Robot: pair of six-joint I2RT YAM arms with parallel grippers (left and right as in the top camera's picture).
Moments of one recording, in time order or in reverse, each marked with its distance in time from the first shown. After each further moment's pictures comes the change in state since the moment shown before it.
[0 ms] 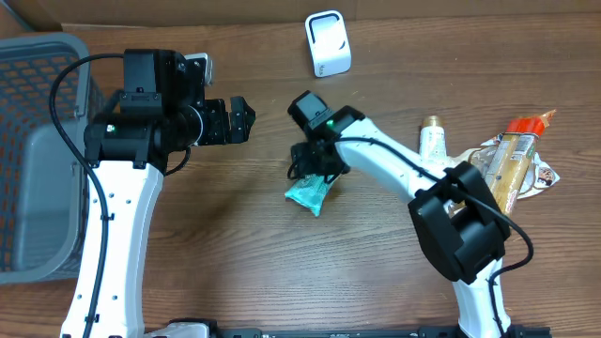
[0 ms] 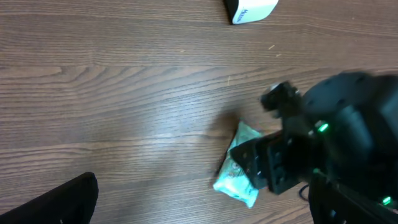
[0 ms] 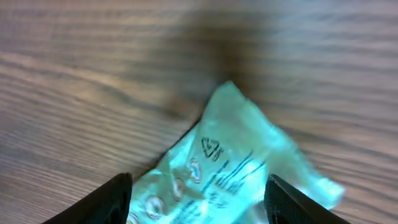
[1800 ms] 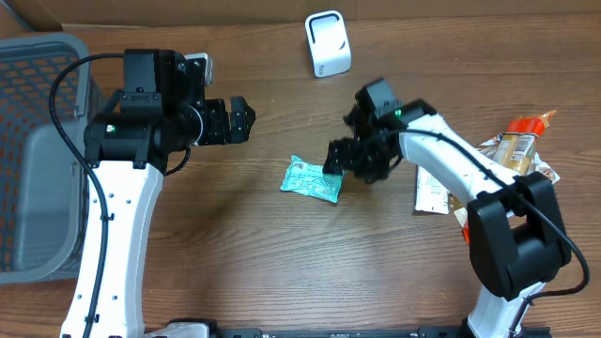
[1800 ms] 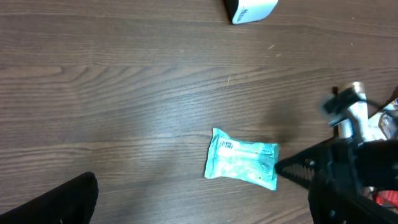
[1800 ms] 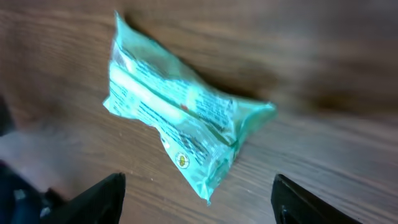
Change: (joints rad) left arm 0.000 0.000 0.000 0.000 0.000 0.000; right arm -0.216 -0.208 -0.315 0.081 -0.410 -0.089
